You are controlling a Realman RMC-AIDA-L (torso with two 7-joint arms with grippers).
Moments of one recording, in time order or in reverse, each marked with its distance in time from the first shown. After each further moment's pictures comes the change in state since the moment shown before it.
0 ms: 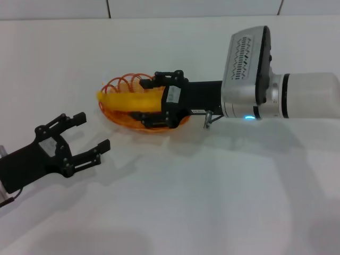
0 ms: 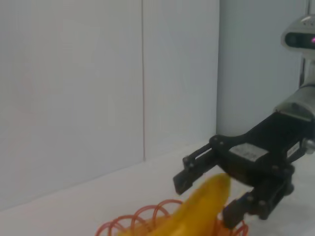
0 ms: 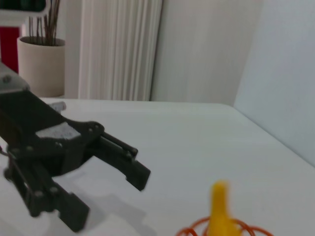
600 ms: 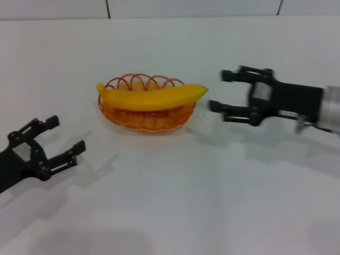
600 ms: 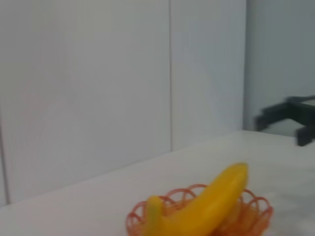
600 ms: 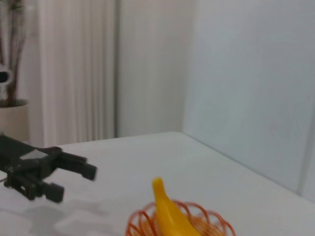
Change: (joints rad) left arm 0.075 0.007 -0.045 0.050 -0.003 -0.005 -0.003; right arm -0.278 -0.104 0.257 -0.095 -0.009 -0.296 0.023
